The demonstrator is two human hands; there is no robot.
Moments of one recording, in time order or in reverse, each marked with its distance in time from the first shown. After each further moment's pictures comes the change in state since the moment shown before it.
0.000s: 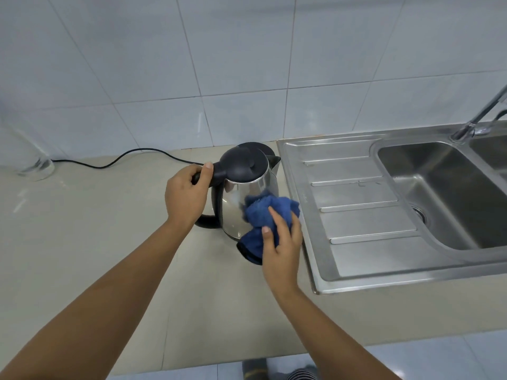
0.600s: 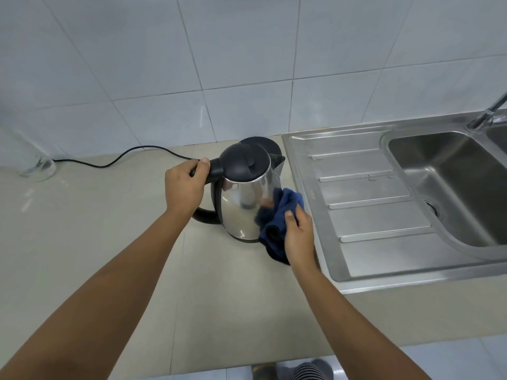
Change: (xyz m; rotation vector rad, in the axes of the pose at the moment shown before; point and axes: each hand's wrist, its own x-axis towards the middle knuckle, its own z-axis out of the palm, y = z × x) left_hand 0.025 -0.010 -0.001 -0.028 -0.045 0.013; right_hand 0.050 0.018 0.001 0.215 -0.075 0.428
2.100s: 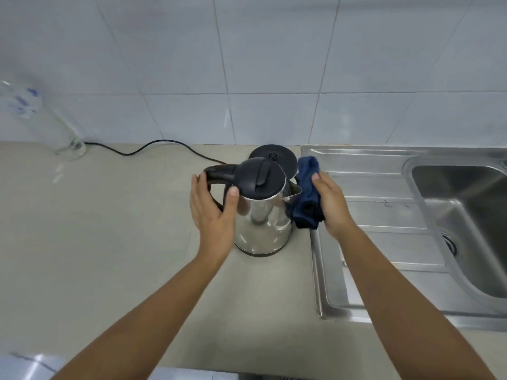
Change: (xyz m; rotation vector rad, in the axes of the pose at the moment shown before) left_hand -0.078 0.044 0.029 -0.079 0.119 -0.291; right_hand 0.105 -0.062 -0.035 0.095 -0.340 0.001
